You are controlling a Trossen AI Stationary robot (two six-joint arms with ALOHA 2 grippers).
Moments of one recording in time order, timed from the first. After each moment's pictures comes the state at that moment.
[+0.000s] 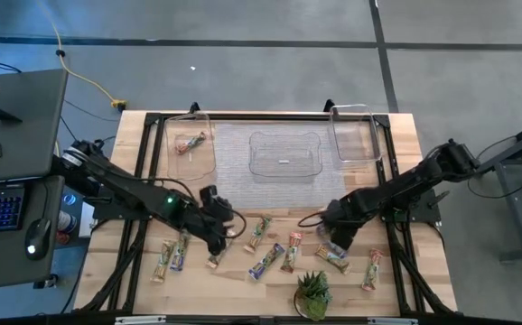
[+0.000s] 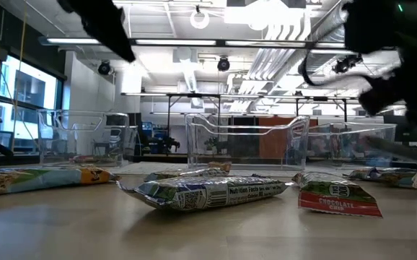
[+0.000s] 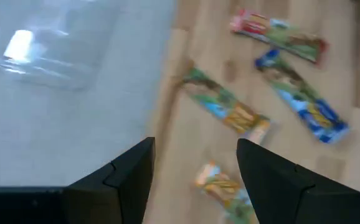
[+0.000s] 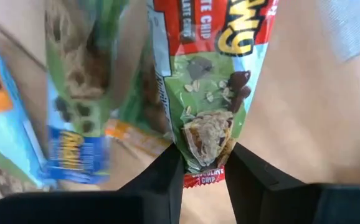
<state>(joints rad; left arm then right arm) -0.46 1.43 1.16 -0.76 -0.47 -0.53 0.33 1.45 0.76 -0.95 -0.09 0.93</state>
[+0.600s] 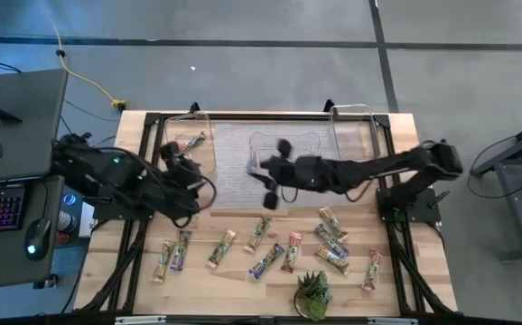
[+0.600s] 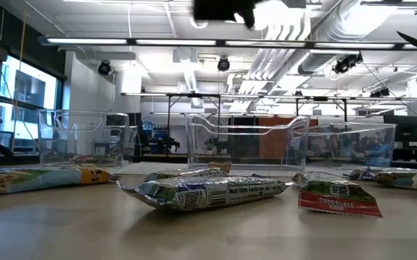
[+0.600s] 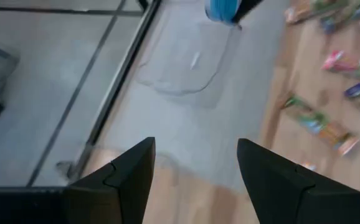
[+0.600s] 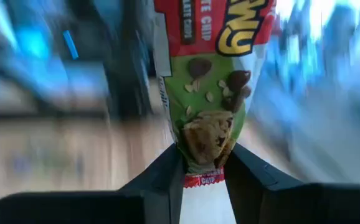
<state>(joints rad) -0.46 1.33 1.67 -1.50 -0.75 -0.56 0.08 1.59 1.16 0.28 0.32 -0.07</state>
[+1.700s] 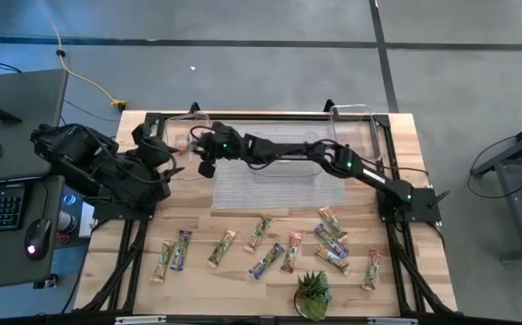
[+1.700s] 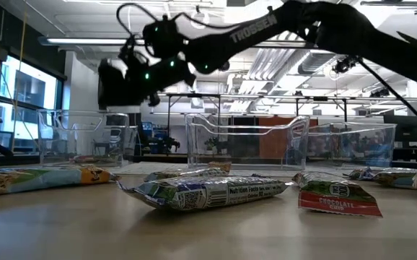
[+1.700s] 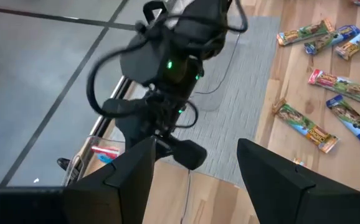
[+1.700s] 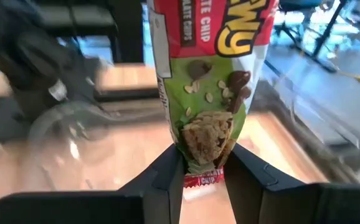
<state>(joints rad) -0.46 1.14 1.70 -1.57 -0.72 -0.56 -0.21 2.57 2.21 0.06 0.02 -0.05</state>
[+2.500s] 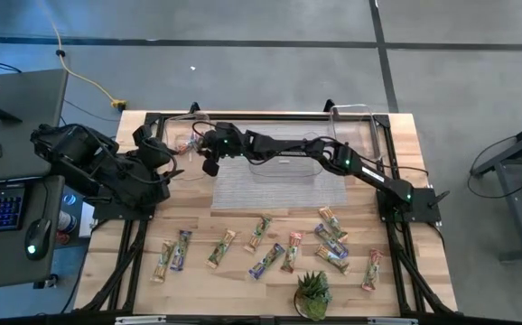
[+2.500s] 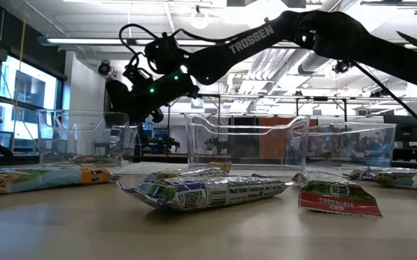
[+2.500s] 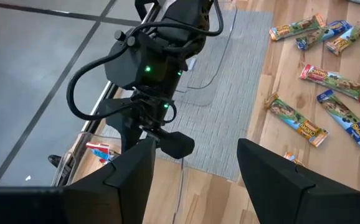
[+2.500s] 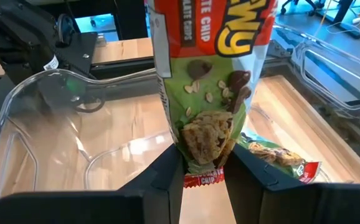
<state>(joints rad) -0.46 1.14 1.69 -1.57 -0.68 -0.56 -0.26 2.59 2.21 0.01 -0.08 0.02</state>
